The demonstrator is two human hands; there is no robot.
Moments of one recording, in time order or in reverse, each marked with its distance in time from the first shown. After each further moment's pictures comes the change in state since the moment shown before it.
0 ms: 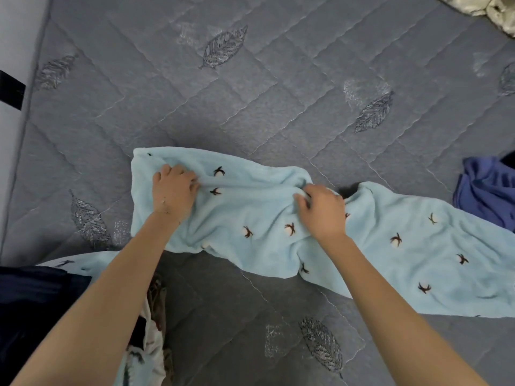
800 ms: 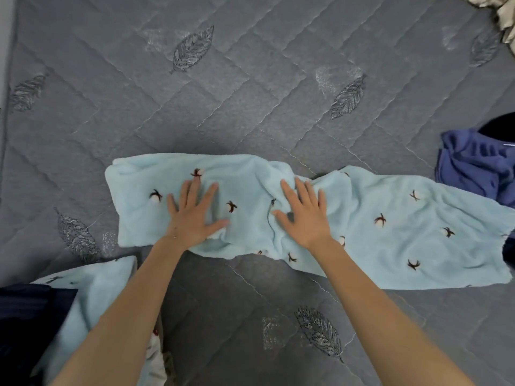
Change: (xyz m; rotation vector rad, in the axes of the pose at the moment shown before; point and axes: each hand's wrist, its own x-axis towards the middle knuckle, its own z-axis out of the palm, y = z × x) left_hand -0.040 0.042 0.029 -0.043 -0.376 0.187; right_hand -0.031 0.032 0.025 -0.032 -0.193 -0.052
